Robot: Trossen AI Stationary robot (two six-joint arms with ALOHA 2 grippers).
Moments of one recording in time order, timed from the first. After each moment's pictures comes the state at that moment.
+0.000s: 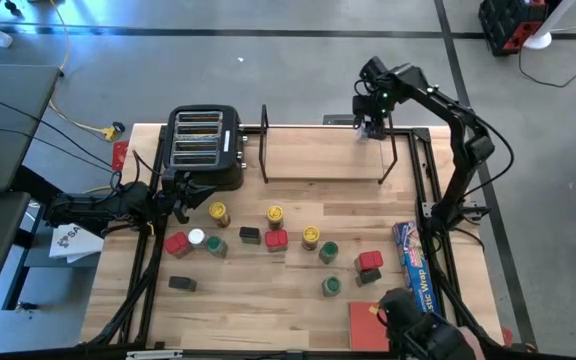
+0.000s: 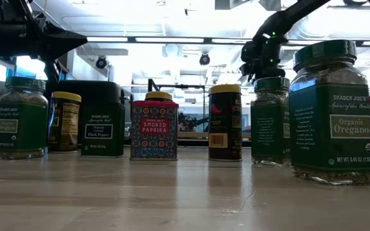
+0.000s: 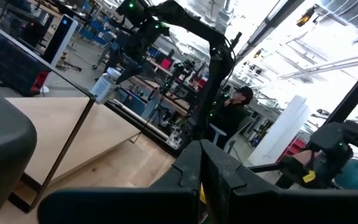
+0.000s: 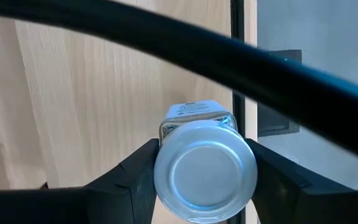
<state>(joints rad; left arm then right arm) -0.02 0.02 0.02 0.18 -0.28 -0.54 -0.97 1.81 1.64 -1.19 -0.08 -0.92</state>
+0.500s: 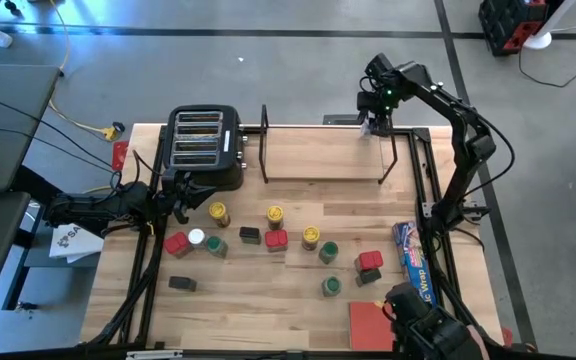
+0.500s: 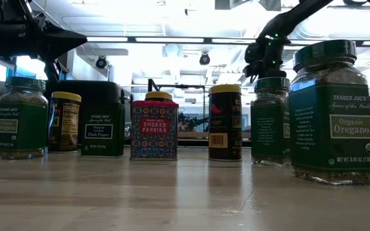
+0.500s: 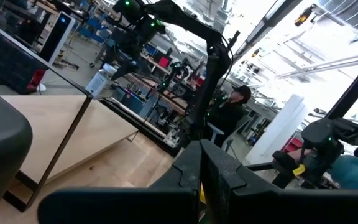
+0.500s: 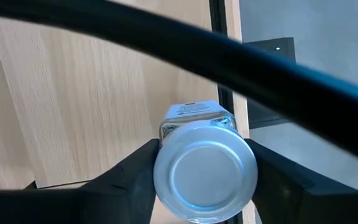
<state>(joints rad) -0.02 0.02 0.02 0.18 -0.26 -0.54 -1.00 1.81 1.64 -1.18 -0.08 -0.90</state>
